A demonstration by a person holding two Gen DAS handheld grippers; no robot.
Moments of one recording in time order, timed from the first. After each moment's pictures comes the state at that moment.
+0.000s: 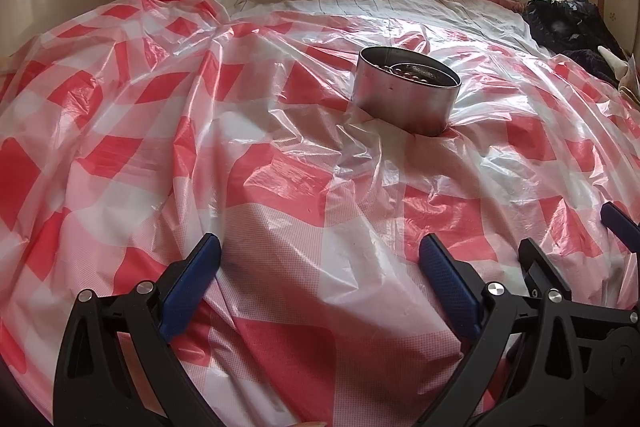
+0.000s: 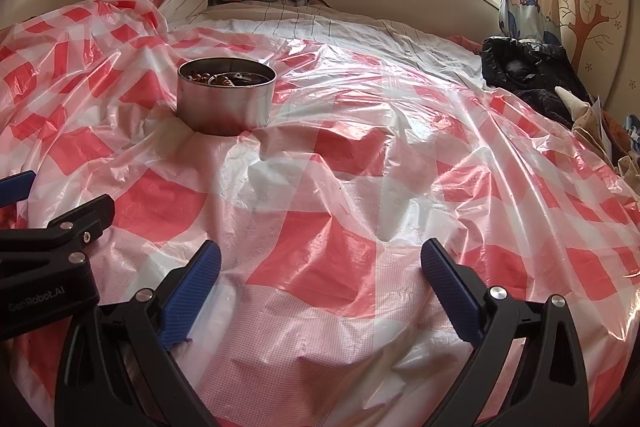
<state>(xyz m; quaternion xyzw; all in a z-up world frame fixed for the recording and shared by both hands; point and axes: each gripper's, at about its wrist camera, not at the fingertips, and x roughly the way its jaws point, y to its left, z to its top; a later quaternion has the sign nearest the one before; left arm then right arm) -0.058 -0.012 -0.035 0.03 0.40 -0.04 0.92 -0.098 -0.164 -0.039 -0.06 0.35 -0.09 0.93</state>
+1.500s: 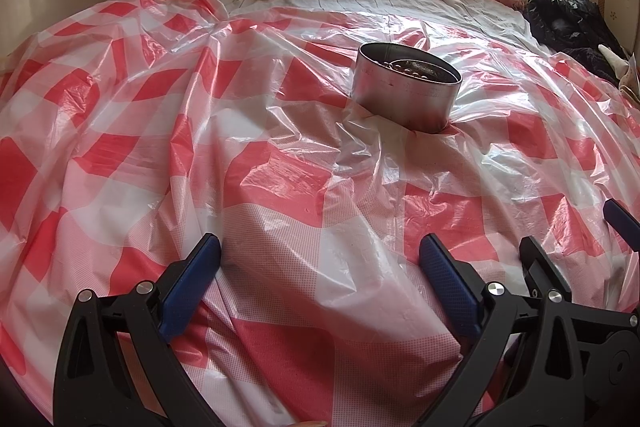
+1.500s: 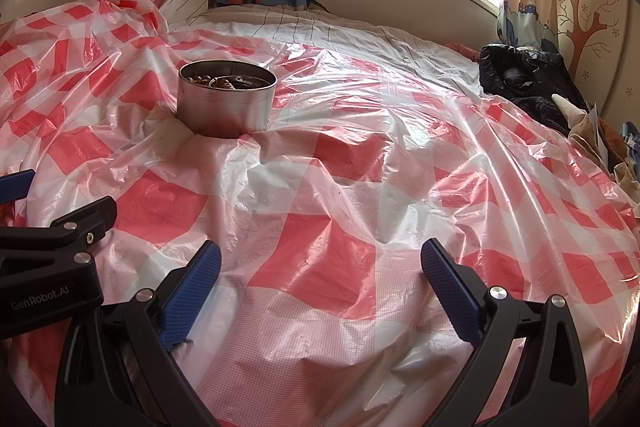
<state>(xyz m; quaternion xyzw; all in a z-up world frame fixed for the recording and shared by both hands) -0.056 -0.012 -0.035 0.02 0.40 -0.04 0.92 -0.098 -0.164 -0.039 -0.08 0.34 -0.10 0.93</state>
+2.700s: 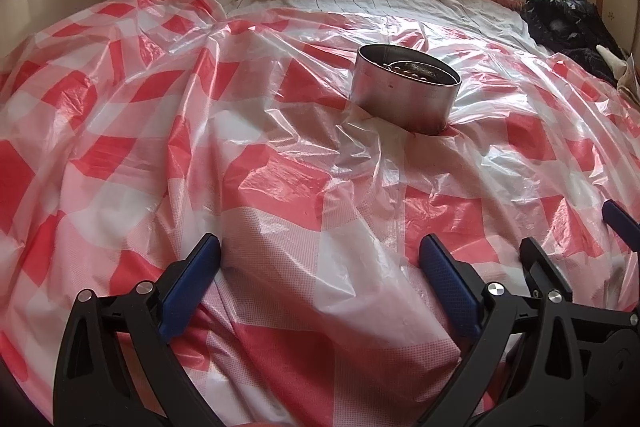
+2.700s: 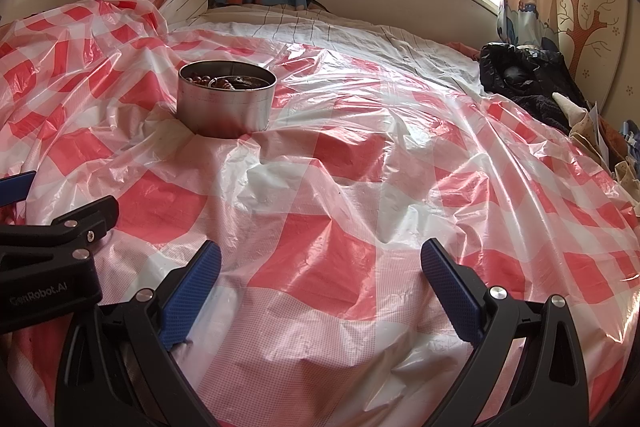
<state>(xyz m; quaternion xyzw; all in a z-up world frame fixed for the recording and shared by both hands) -0.058 -0.012 -0.036 0.03 0.39 -0.04 0.92 -0.098 -0.165 -0.039 -0.07 0.35 -0.10 0.93</state>
